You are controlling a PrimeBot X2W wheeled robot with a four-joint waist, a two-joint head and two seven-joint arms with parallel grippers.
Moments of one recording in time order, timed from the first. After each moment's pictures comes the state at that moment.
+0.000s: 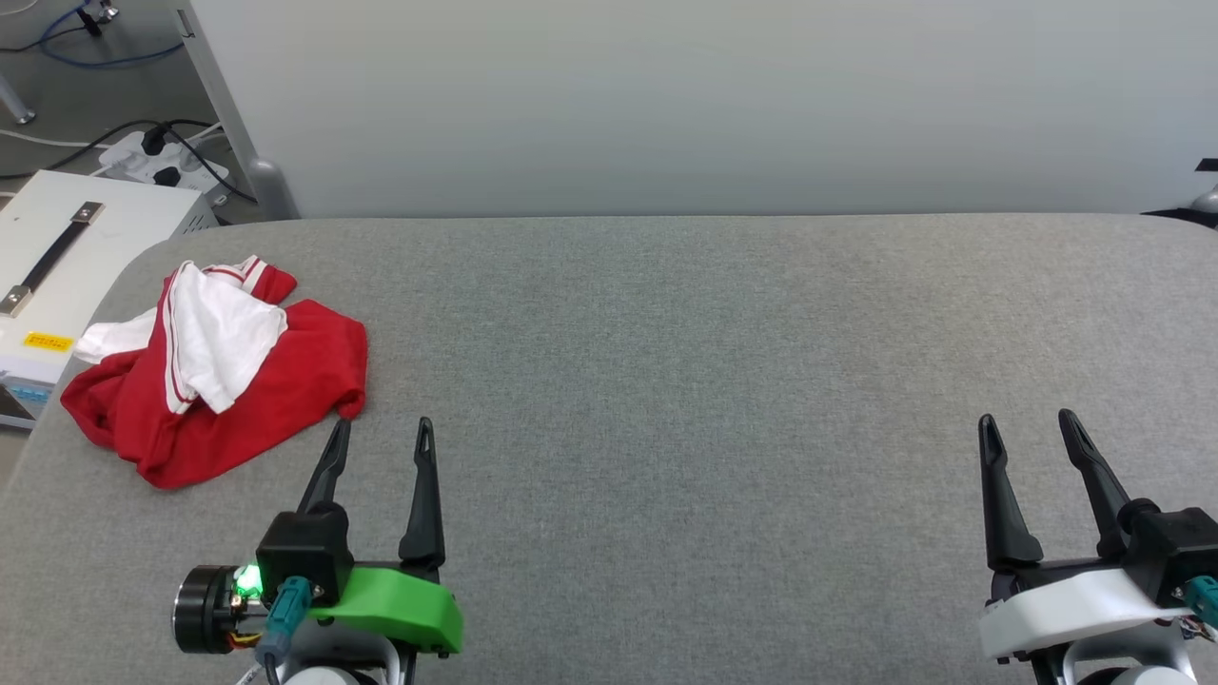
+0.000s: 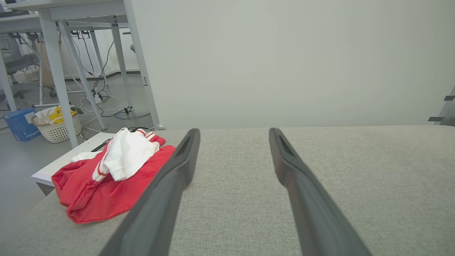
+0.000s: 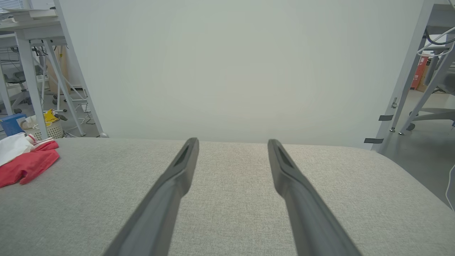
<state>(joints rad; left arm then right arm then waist) 0.02 0.06 -0.07 -0.01 -0.05 0.02 -0.17 0.07 -0.05 -0.05 -0.09 0.10 0.13 -0.17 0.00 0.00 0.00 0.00</state>
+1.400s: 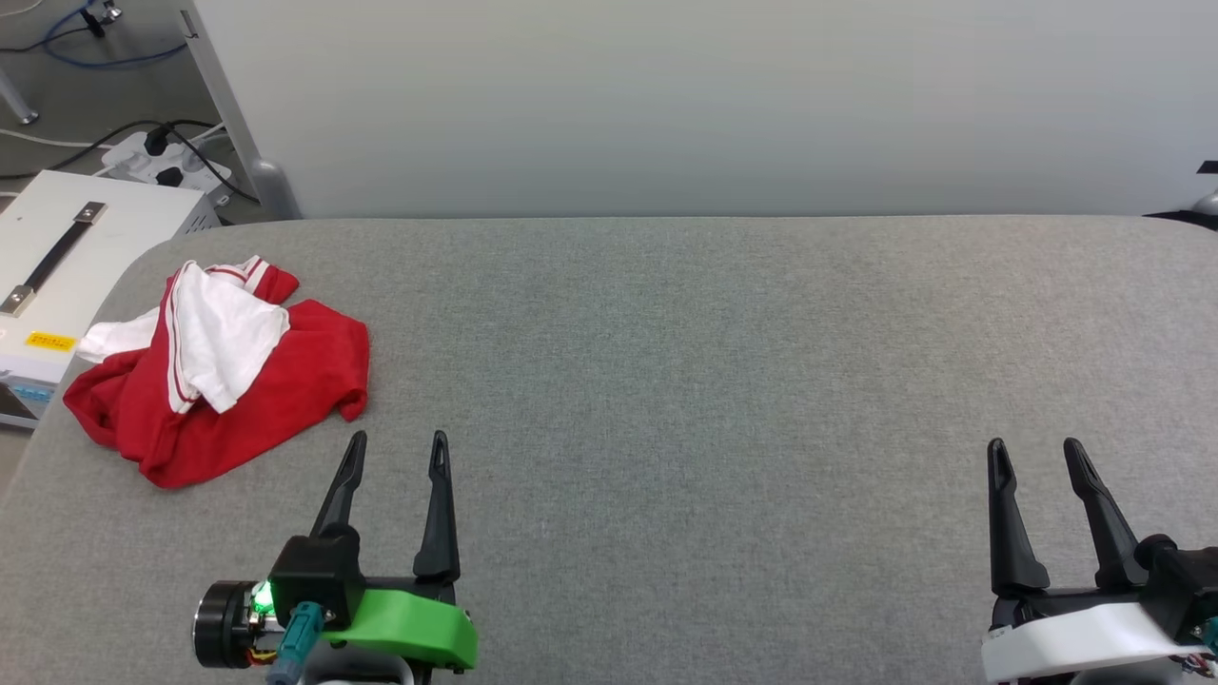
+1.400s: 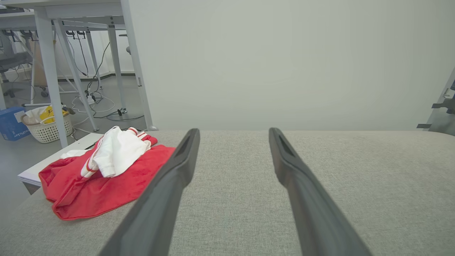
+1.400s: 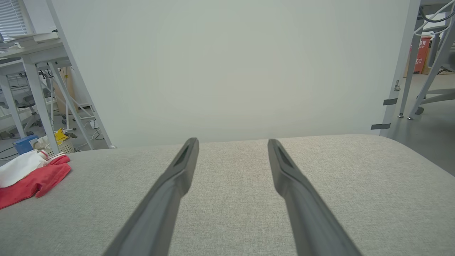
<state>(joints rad) 0.03 0.06 -0.10 0.03 -0.09 0.03 -0.26 0.11 -0.05 -0.05 -0.06 0.20 0.13 -0.25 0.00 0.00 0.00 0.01</state>
